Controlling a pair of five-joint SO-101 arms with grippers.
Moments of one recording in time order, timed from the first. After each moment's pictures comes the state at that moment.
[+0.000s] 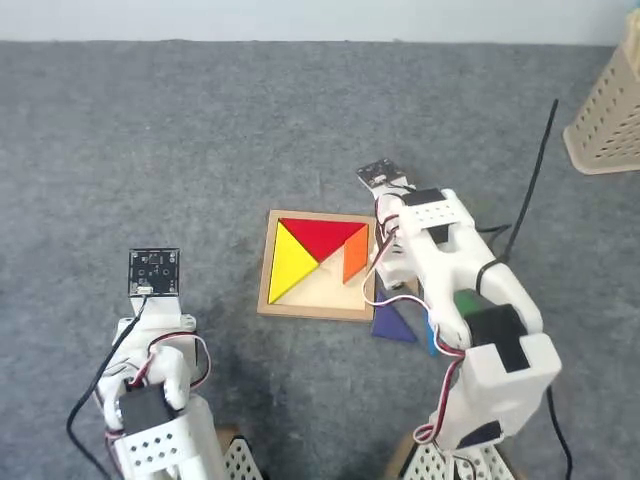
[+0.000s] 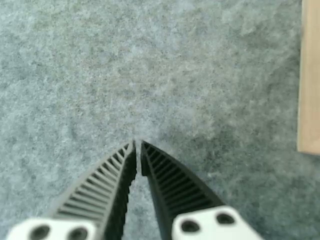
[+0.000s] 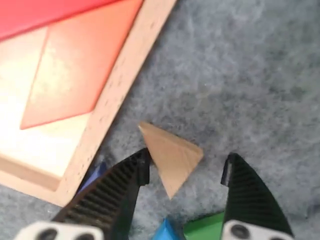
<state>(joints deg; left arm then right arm) -25.1 -103.4 96.9 71.5 -11.3 -17.6 14.1 22.4 62.9 11.9</state>
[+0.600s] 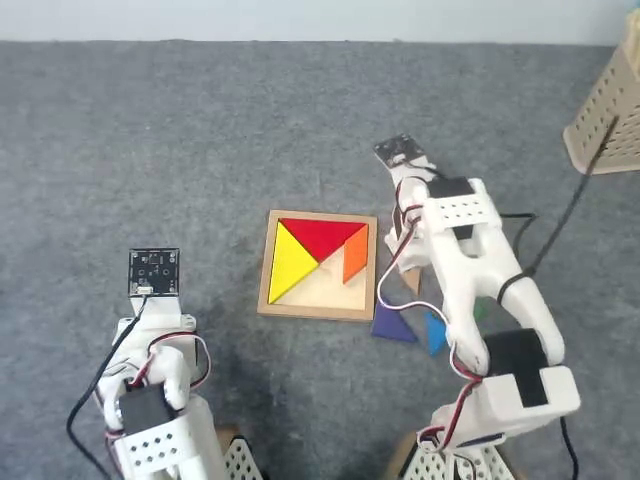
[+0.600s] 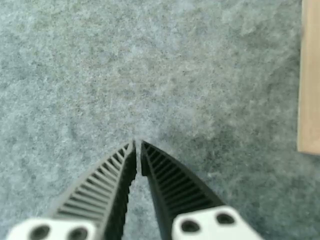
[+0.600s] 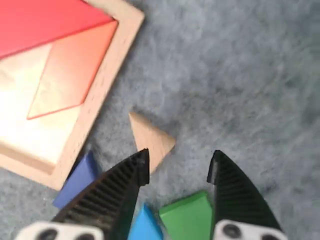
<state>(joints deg) -25.1 -103.4 96.9 71.5 -11.3 -14.2 3.9 22.9 64.3 15.3</state>
